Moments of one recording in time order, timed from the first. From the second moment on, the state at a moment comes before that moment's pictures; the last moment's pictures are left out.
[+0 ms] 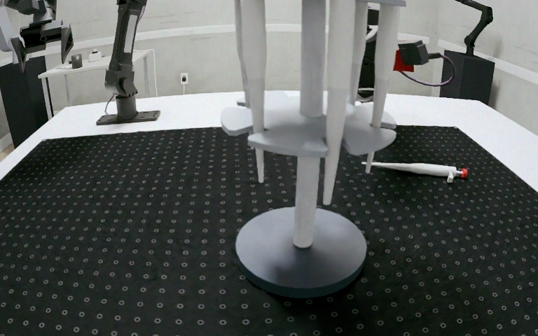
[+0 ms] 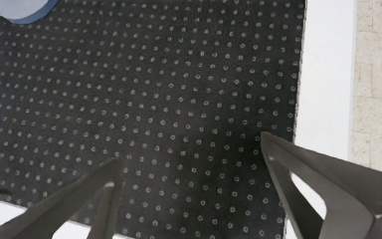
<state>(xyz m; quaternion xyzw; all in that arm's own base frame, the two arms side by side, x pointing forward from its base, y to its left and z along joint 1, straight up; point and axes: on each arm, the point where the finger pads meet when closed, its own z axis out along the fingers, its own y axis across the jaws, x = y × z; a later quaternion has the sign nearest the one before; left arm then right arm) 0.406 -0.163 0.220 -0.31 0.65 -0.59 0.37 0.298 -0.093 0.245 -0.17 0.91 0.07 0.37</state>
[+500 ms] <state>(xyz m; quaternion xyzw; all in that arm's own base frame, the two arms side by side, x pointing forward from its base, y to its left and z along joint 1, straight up) 0.371 -0.070 0.234 -0.18 0.74 -0.49 0.43 0.298 -0.093 0.245 -0.17 0.91 0.07 0.37</state>
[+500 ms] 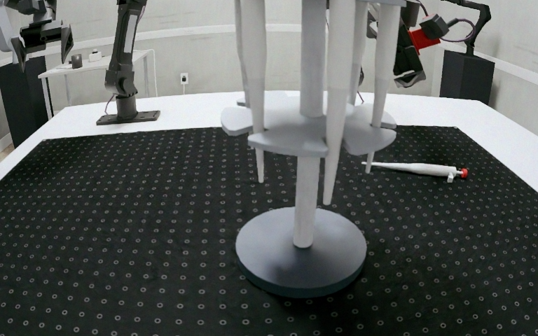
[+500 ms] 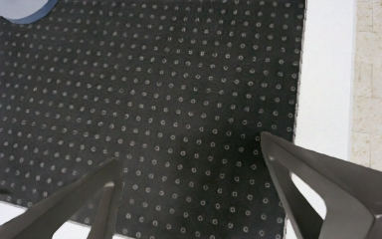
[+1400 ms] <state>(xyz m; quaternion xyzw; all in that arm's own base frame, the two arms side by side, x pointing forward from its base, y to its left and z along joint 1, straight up) 0.319 0.055 0.256 0.03 0.85 -0.21 0.48 0.298 -0.093 0.245 -0.17 0.91 0.07 0.37</state>
